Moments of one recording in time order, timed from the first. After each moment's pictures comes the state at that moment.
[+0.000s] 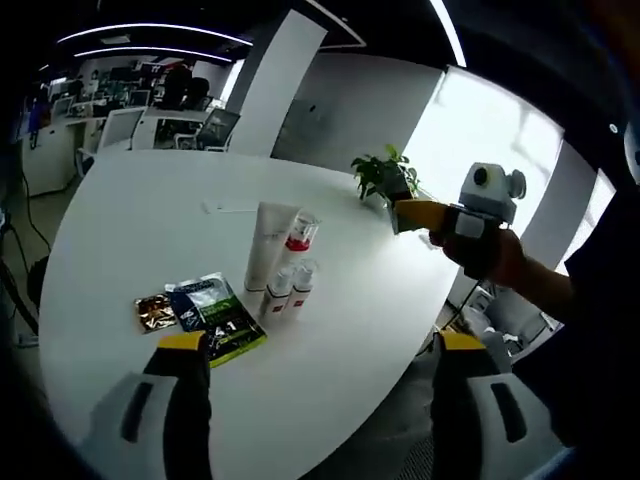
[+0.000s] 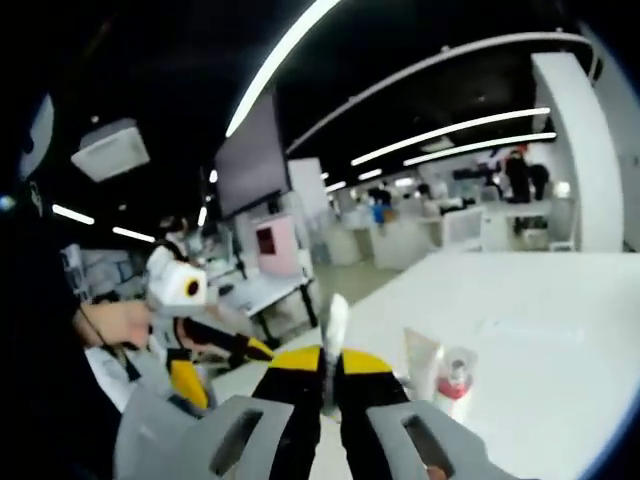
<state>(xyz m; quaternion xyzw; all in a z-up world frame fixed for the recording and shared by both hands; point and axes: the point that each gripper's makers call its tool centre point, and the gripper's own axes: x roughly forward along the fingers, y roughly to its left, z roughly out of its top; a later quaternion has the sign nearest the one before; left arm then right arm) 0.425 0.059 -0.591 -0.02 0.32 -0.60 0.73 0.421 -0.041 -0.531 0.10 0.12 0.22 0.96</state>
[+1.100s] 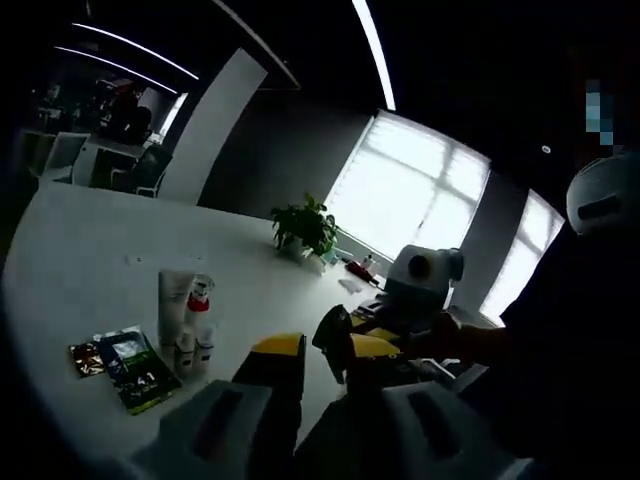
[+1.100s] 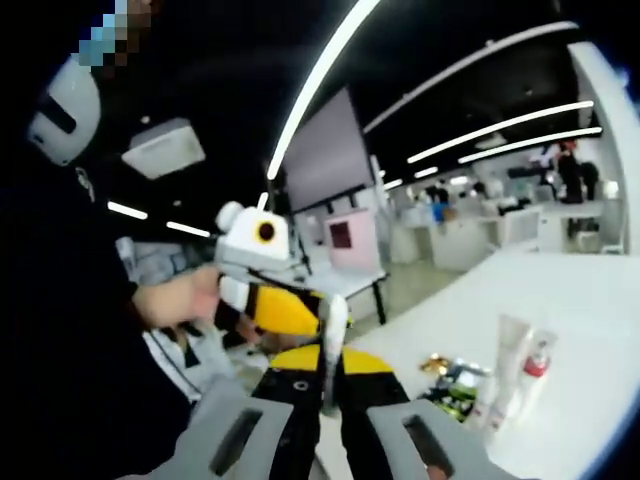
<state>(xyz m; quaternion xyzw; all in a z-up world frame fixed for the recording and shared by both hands) 0.364 0.039 -0.499 -0.12 0.23 -0.71 0.66 0.354 0.041 -0.511 0.10 0.10 0.34 0.93</state>
